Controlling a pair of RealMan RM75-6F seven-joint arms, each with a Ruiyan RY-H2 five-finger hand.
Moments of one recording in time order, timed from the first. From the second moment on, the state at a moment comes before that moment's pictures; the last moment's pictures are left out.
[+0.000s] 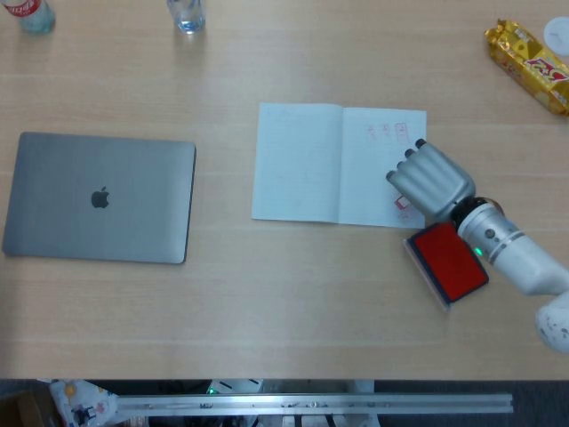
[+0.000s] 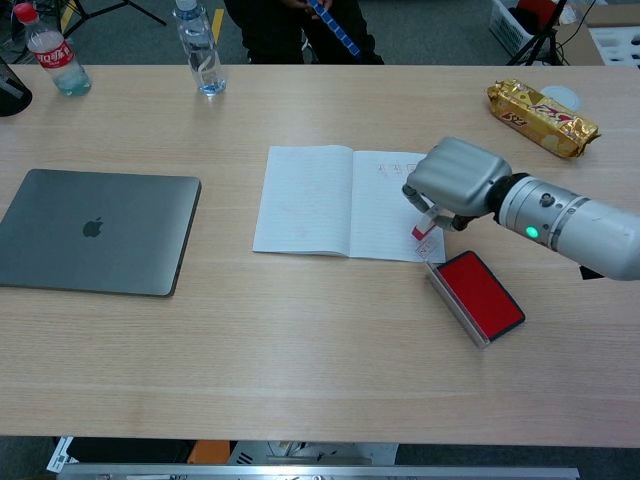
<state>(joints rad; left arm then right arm) -0.02 -1.07 0.02 -1.65 1.35 1.36 0.09 0.78 -1.51 -0.02 -1.47 -1.18 0.84 -0.78</state>
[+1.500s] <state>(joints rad) -0.02 -1.08 0.02 -1.64 1.33 1.34 0.09 0.80 -1.59 -0.04 -1.36 -1.17 0.82 -0.80</state>
